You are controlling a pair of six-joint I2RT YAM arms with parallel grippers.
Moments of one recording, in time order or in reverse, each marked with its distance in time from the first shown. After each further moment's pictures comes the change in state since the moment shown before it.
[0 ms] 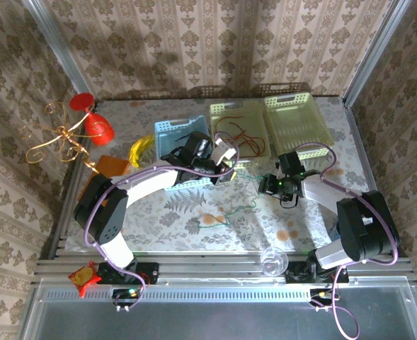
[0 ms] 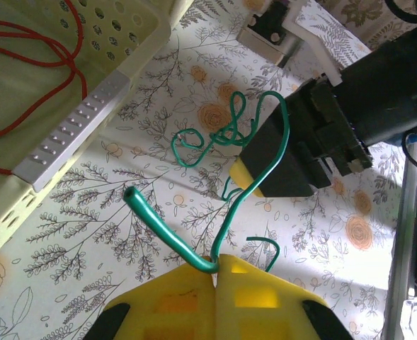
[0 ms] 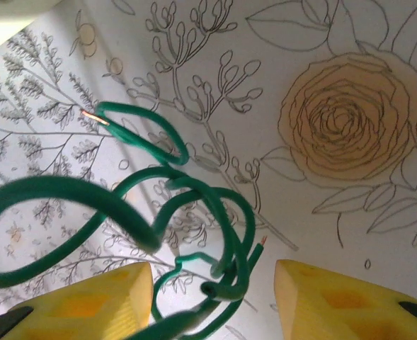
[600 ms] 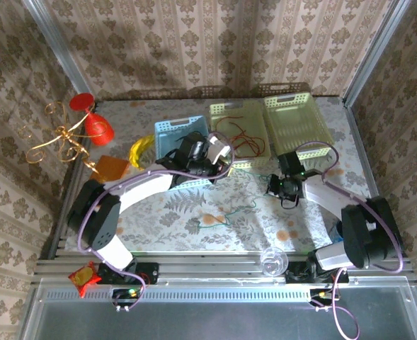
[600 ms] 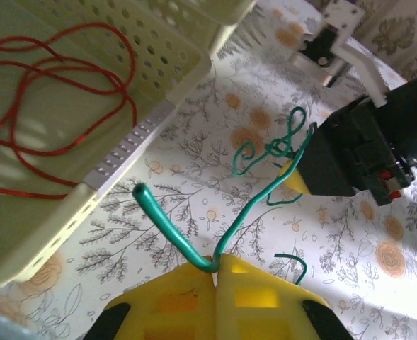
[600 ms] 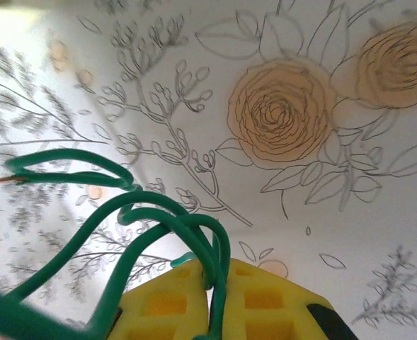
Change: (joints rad) left arm 0.011 -0.105 -0.091 0.092 -0.137 -0.031; right arm 0.008 -0.099 0.001 -0.100 0.134 0.048
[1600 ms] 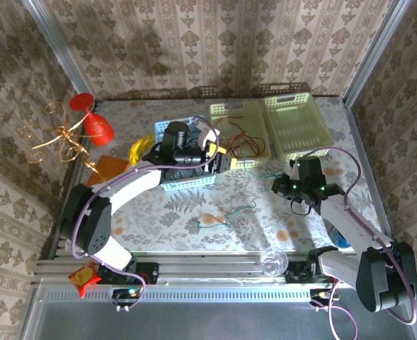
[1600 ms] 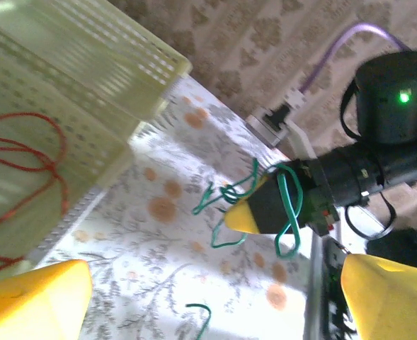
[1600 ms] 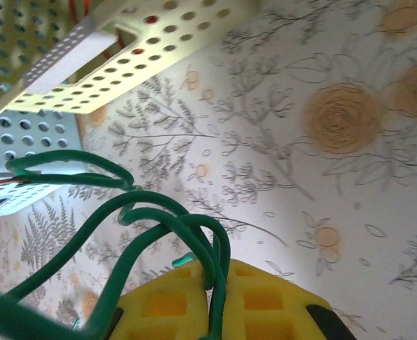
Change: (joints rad) left arm 0.104 -0.003 0.029 0.190 0.394 -0.211; right arm -0.077 -0.279 -0.103 0.066 -0.229 -0.034
